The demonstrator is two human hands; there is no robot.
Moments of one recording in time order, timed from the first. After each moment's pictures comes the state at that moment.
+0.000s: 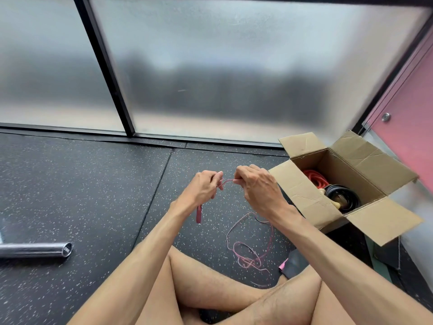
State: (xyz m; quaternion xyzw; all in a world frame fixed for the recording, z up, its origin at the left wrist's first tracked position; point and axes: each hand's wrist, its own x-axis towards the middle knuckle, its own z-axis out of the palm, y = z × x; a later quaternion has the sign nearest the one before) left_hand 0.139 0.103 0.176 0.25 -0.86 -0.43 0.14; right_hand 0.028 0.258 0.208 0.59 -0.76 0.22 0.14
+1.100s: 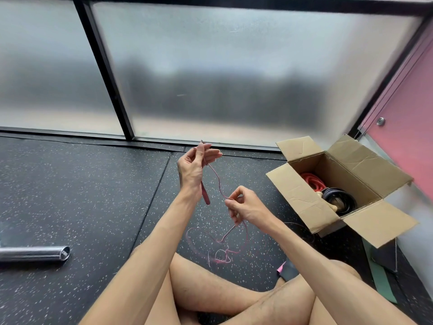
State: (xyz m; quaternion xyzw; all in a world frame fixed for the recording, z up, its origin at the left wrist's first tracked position) left_hand 0.121 0.106 0.212 0.19 -0.48 -0.73 0.45; right_hand 0.044 0.262 0.176 0.34 -0.71 0.49 -0.37
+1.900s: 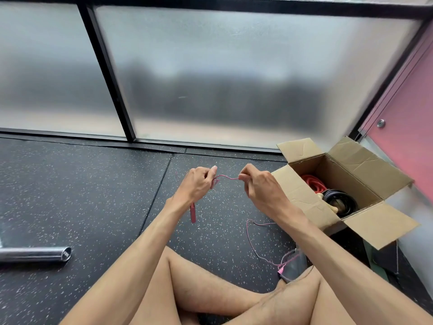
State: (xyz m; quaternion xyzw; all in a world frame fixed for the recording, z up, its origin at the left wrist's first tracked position) left_hand 0.139 0.089 0.189 0.26 -0.88 -0.36 0.20; right_hand 0.023 0.266 0.224 0.54 -0.78 0.32 0.04
